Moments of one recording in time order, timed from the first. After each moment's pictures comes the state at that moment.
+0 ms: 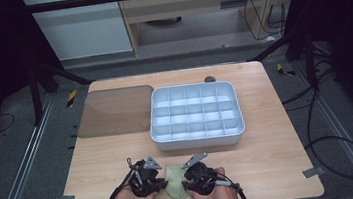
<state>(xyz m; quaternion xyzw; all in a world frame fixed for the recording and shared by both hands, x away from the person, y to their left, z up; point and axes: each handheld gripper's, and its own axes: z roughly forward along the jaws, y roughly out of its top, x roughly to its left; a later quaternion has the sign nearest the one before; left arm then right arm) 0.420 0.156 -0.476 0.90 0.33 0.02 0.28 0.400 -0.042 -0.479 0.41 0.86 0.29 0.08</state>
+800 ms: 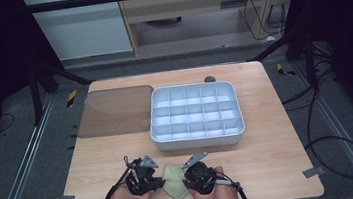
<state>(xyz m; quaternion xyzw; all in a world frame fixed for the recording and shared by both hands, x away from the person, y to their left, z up) 0.425 0.165 -0.473 0.90 0.33 0.01 0.28 0.402 -0.043 -0.479 0.40 0.87 0.29 0.07</state>
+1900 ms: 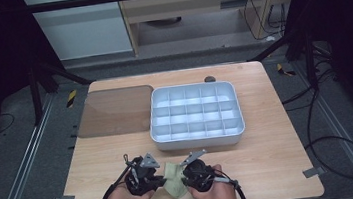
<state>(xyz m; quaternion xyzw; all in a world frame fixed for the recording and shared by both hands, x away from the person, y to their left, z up) 0.416 0.157 -0.446 0.91 0.30 0.03 0.29 0.408 -0.040 -0.478 0.41 0.86 0.30 0.06</state>
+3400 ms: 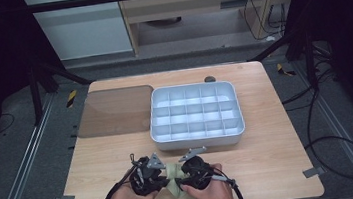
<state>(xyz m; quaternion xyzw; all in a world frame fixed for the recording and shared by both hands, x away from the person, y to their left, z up) 0.416 0.147 -0.446 0.92 0.28 0.04 0.27 0.415 -0.034 -0.477 0.43 0.84 0.32 0.06</state>
